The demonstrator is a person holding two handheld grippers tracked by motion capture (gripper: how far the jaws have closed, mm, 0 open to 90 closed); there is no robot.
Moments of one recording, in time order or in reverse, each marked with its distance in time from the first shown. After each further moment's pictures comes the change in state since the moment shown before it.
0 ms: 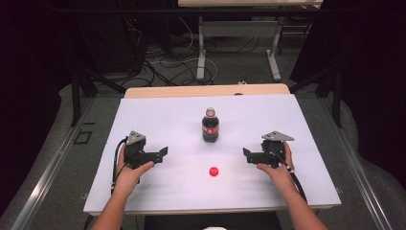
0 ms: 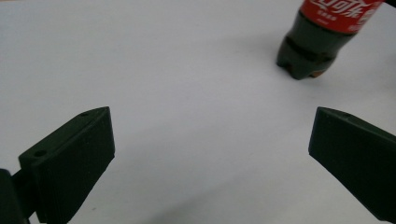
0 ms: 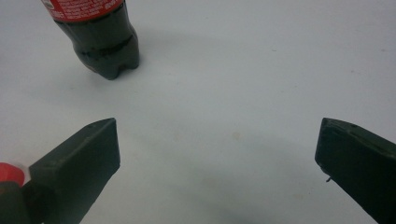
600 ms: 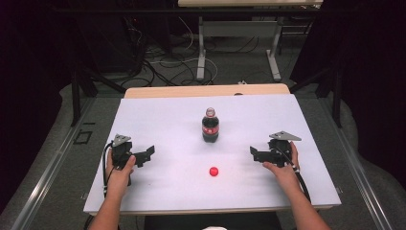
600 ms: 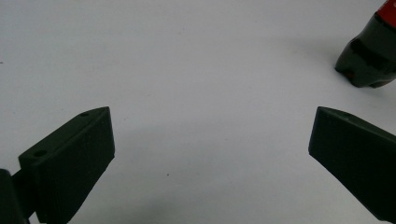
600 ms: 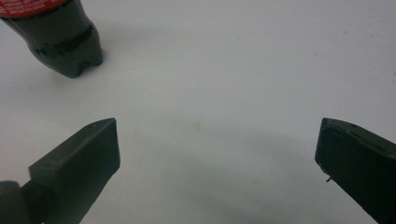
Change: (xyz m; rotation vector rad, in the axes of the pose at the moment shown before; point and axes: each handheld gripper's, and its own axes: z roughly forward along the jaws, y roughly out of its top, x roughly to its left) left arm 0.033 -0.018 -0.007 -0.014 0.088 -0.113; right arm -0.024 -0.008 0.001 0.004 -0.048 0.059
